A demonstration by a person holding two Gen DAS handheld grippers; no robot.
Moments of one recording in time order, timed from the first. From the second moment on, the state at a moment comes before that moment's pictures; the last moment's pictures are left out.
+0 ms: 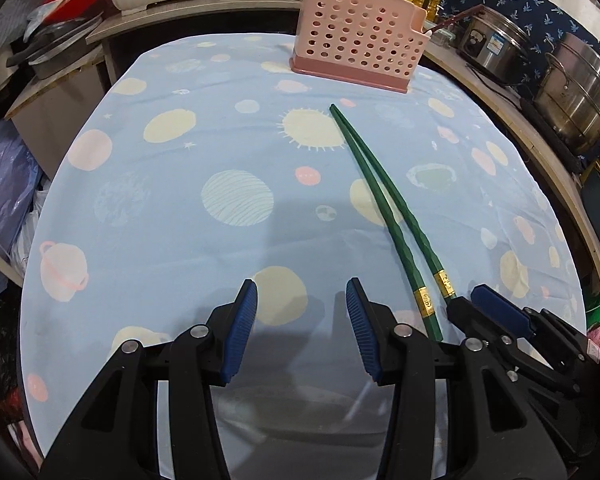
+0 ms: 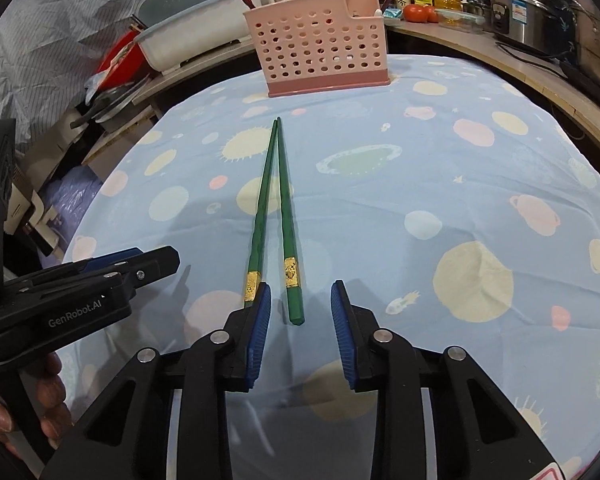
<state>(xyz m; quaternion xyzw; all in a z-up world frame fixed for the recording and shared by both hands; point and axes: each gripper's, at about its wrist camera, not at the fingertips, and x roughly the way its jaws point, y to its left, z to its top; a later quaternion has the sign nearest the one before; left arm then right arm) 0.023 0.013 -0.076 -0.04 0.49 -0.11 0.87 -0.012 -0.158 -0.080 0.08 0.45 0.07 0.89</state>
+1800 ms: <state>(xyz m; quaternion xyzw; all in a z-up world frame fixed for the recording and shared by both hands) 0.012 -0.046 -0.083 0.03 0.49 -0.16 0.86 -0.030 -0.191 -0.083 0.11 0.44 0.04 0.89</state>
